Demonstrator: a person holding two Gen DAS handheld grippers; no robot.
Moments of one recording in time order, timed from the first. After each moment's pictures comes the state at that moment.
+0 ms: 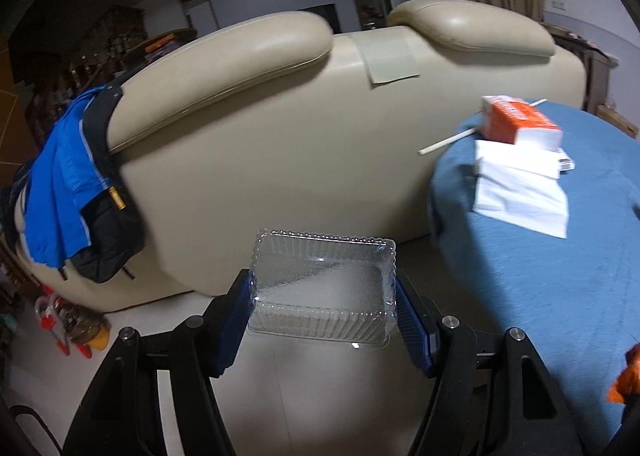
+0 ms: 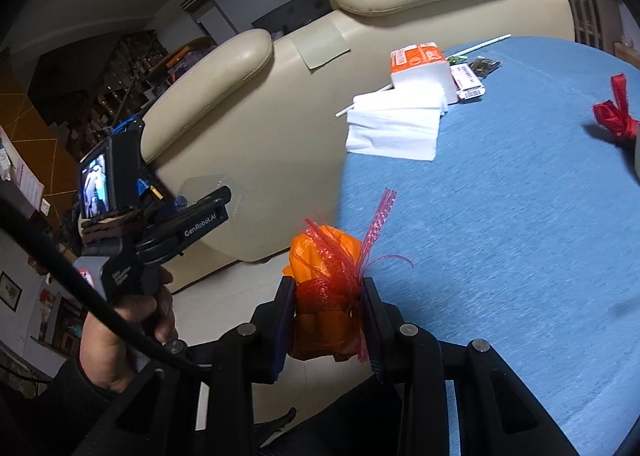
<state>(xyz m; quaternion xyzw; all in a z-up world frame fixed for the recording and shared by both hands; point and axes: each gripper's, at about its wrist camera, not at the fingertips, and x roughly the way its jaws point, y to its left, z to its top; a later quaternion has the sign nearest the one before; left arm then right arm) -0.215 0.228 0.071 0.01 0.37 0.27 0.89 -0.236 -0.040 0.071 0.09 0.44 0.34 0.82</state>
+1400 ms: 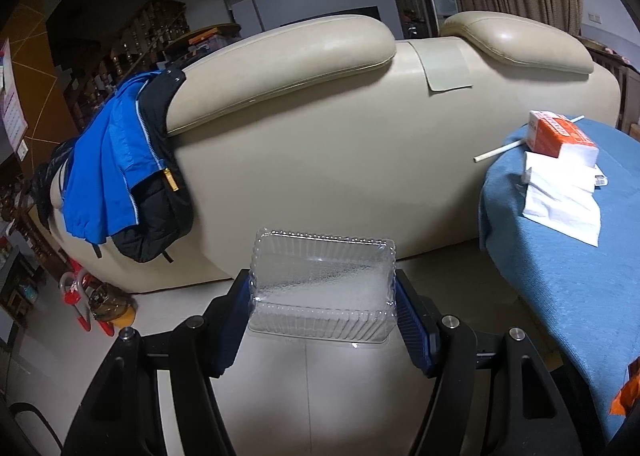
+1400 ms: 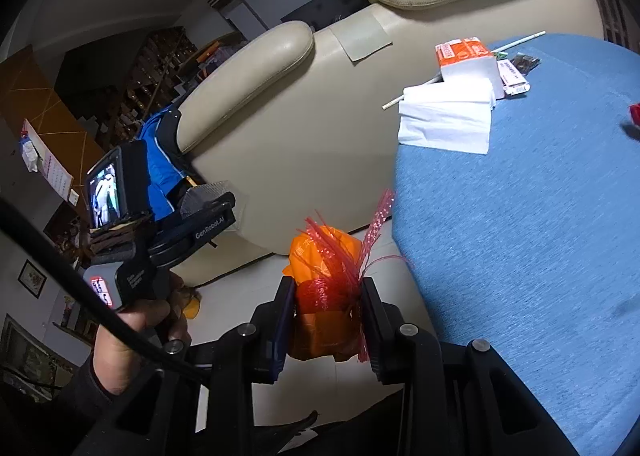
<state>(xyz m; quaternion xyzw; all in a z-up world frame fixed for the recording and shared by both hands) -0.250 0.252 0.086 0.00 0.36 0.34 0.87 -0.251 -0.015 0.075 0.10 0.44 0.40 0.80</state>
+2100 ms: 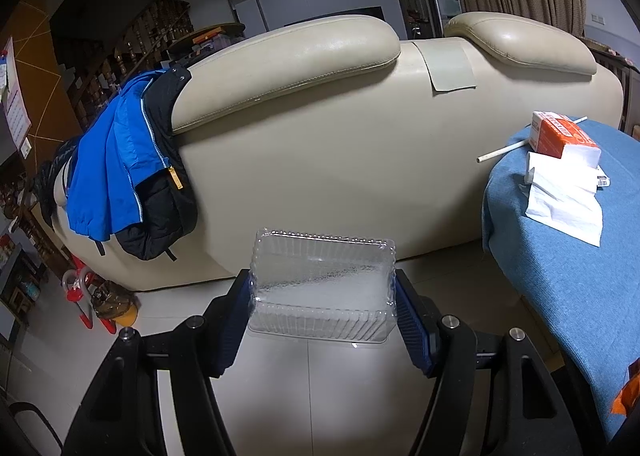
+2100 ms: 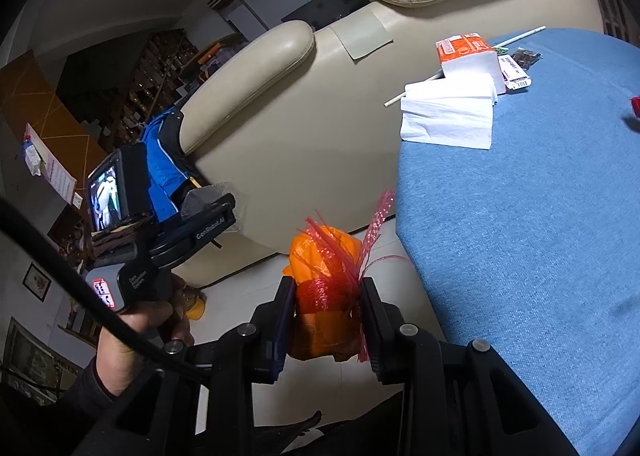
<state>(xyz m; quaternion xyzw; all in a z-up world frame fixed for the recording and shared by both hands) -0.253 0.253 0.088 0.00 0.36 0.35 0.87 -0.253 -0.018 0.072 0.11 0.44 0.40 0.80</state>
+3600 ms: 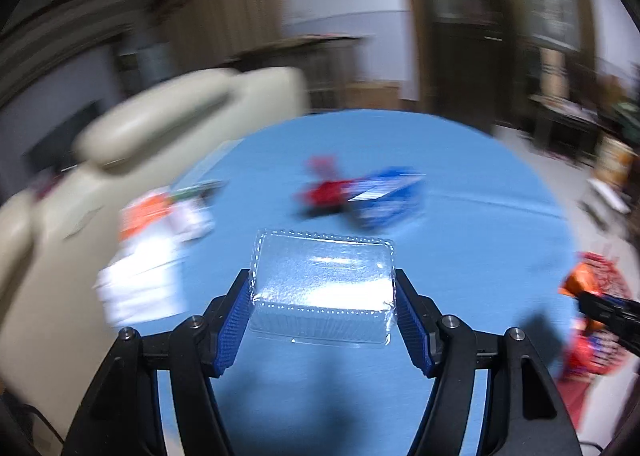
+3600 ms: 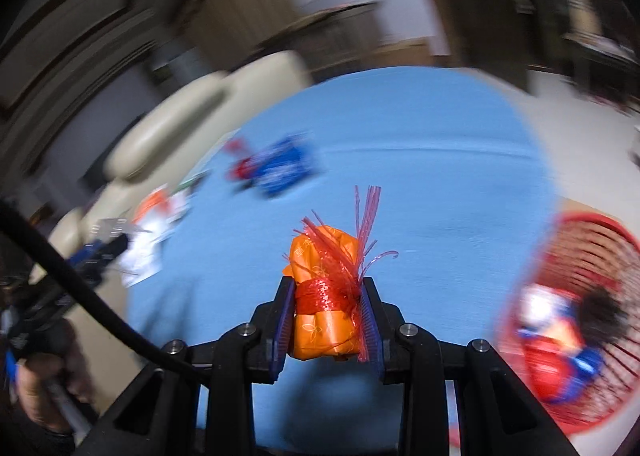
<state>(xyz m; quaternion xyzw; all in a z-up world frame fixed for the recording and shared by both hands) -0.203 -0.107 0.126 0.14 0.32 -0.19 0.92 -0.347 -0.355 0.072 0.24 0.35 -0.06 0.90</state>
